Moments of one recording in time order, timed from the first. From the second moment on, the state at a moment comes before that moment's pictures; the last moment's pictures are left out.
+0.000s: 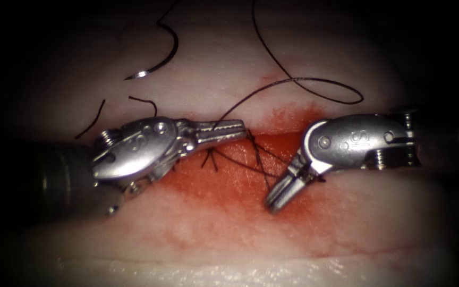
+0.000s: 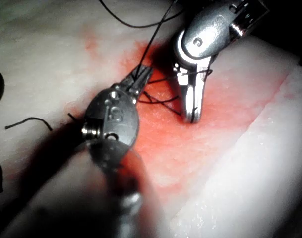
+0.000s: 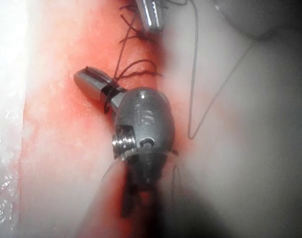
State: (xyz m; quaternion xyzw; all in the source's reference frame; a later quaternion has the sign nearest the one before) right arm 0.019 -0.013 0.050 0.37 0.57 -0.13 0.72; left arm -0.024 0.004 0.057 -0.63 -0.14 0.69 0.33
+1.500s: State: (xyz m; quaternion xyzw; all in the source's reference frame) right arm 0.022 0.000 0.053 0.24 0.60 0.04 0.76; left arm -0.030 -0.015 0.043 -0.64 -0.26 0.69 0.24
